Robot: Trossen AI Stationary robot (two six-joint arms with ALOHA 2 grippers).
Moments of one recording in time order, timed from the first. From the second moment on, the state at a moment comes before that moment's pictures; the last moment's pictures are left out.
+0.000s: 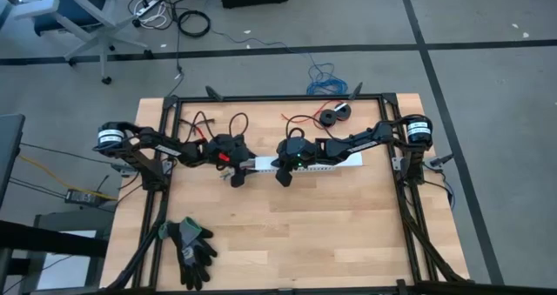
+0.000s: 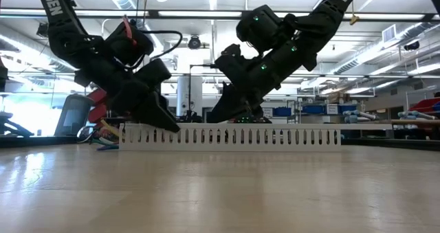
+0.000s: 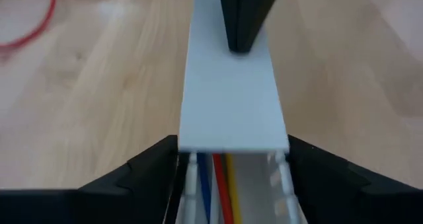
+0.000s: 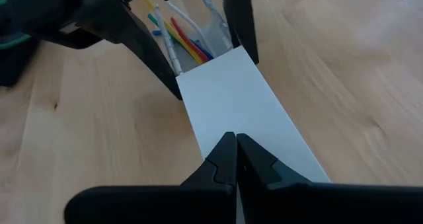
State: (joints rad) left arm 0.25 1.54 0.41 0.56 0.16 0.13; right arm -0.09 1.89 1.00 0.21 0.00 0.35
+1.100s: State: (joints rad) left arm 0.26 1.36 0.24 0.52 0.12 0.07; right arm -0.09 1.89 1.00 0.20 0.00 0.35
